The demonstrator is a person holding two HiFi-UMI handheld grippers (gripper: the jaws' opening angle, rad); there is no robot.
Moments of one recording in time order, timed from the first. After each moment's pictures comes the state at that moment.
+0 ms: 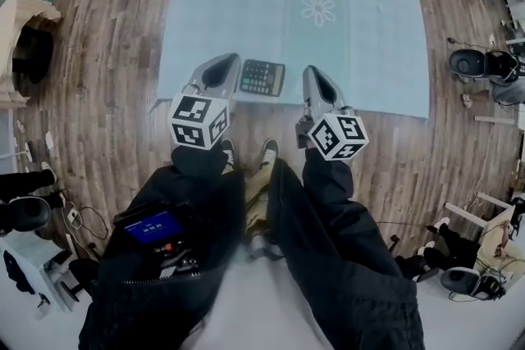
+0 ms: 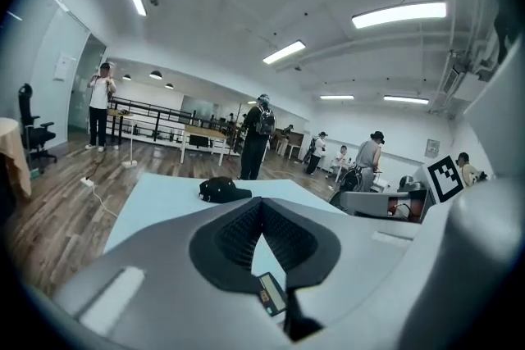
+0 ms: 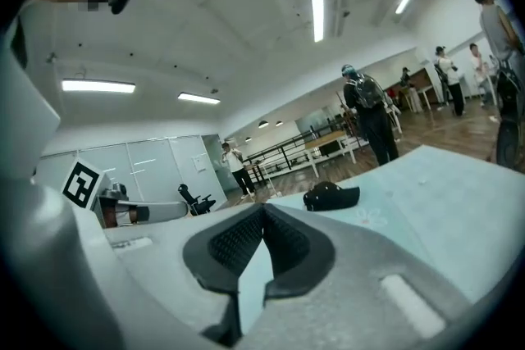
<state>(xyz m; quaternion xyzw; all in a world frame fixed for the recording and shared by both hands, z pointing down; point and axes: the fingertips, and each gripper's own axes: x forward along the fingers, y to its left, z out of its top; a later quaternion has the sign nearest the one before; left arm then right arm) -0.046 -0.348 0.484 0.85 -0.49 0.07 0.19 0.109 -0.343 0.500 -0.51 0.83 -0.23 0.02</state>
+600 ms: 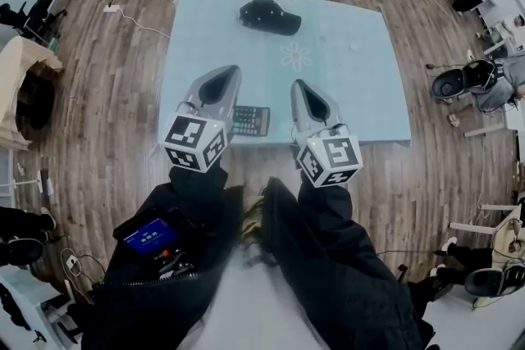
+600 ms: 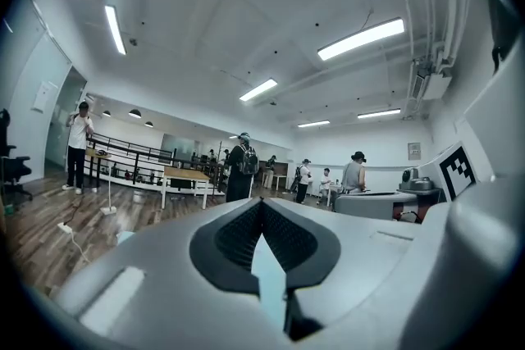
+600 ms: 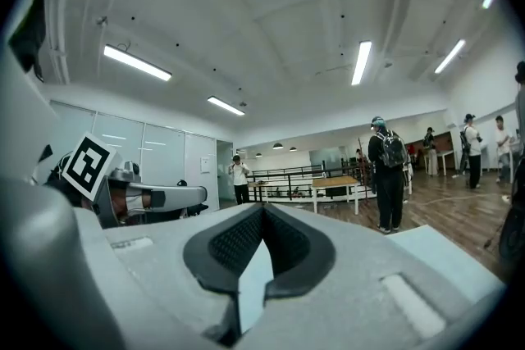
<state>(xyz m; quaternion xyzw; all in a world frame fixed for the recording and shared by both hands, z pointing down) -0.016 -0.349 0.339 0.89 -0.46 -0.02 0.07 0.096 -0.329 0.349 -0.51 0.86 -0.05 0.00</state>
